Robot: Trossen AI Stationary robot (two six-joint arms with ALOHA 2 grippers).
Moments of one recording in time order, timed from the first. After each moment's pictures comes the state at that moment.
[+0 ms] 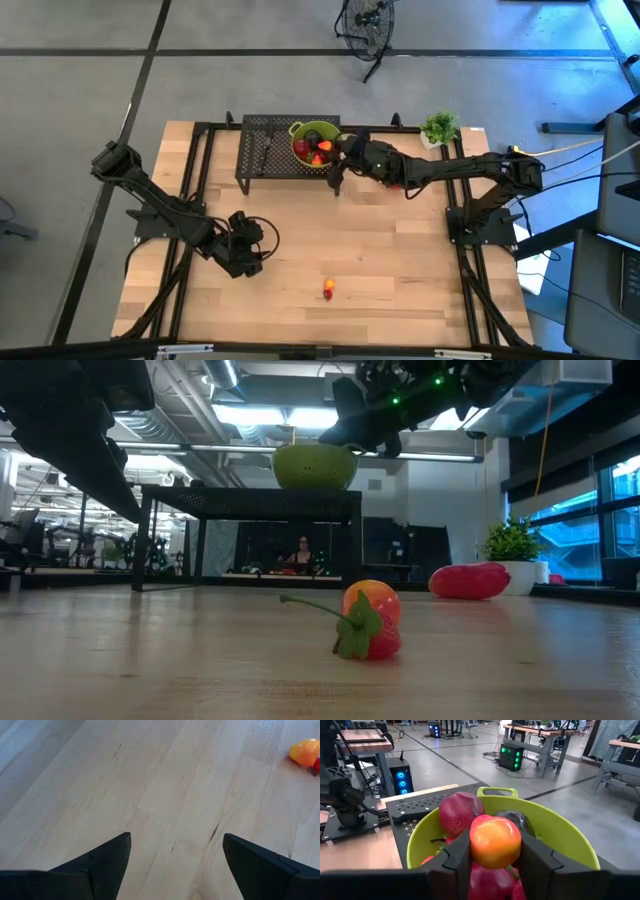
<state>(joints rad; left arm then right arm) -0.60 1.29 0.69 -0.52 -0.58 -0.94 -0.15 1.57 0.98 0.39 0.37 0.06</state>
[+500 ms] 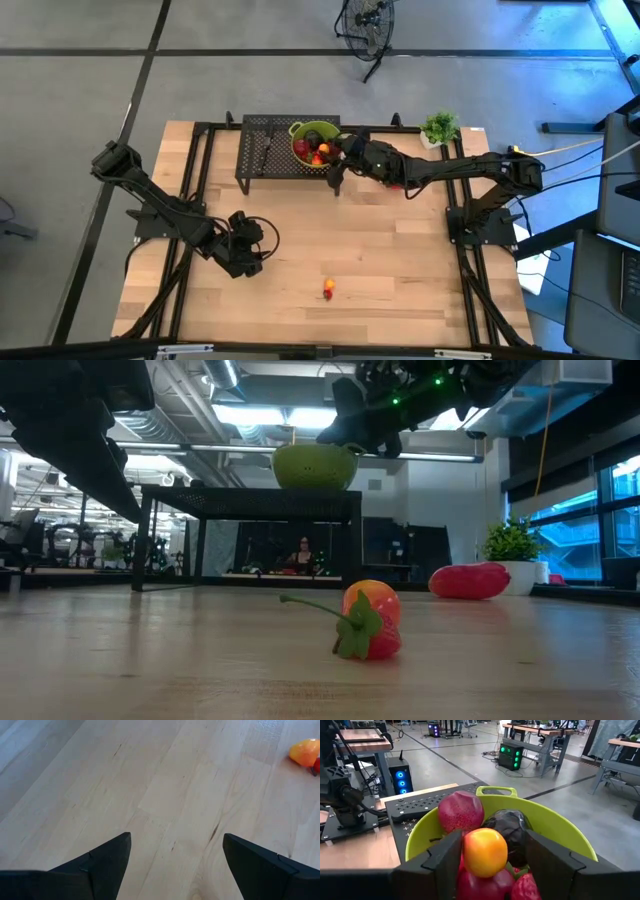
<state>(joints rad) -0.60 1.29 0.69 -0.52 -0.58 -0.94 -0.15 1.57 0.98 0.39 0.37 0.07</state>
